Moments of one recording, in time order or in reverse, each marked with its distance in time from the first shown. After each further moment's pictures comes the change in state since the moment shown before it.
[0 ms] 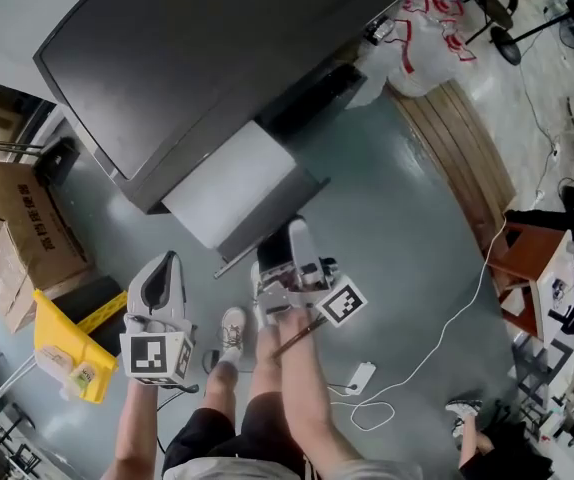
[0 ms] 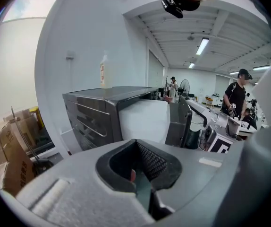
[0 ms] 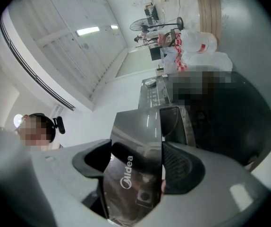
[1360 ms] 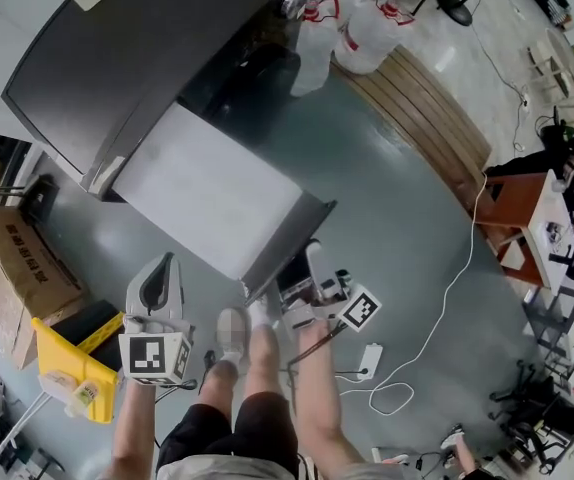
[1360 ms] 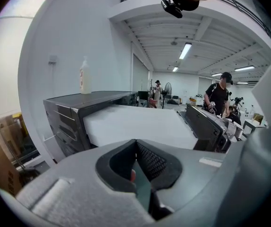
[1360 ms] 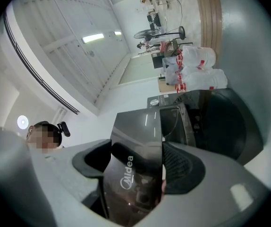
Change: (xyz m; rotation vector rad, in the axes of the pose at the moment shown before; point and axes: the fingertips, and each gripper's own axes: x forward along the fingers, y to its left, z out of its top) left arm -0.023 -0.087 0.011 0.075 -0.051 -0.162; right arm -0.137 0.044 0.062 -0.014 -0.045 0.009
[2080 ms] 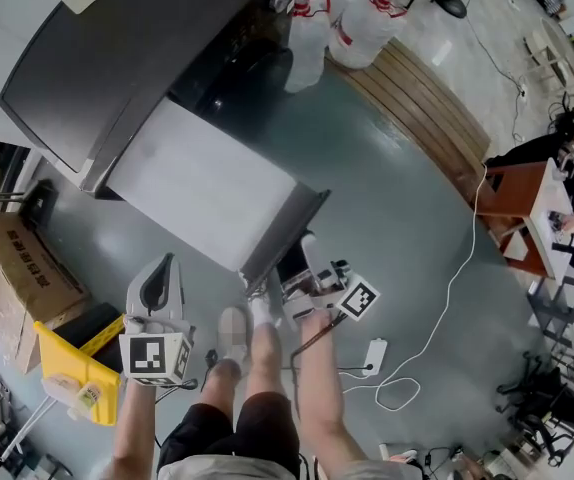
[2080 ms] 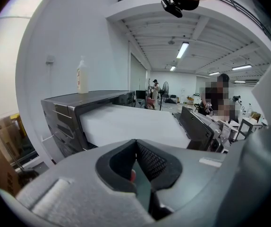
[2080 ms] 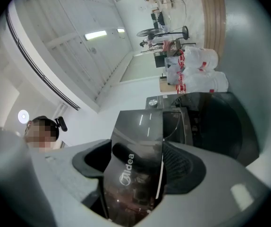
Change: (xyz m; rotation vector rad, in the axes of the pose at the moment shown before) left arm -0.003 -0.011 -0.006 0.019 0.005 -0.025; right arm -0.012 -0.017 0.004 -0.044 0.020 -0.004
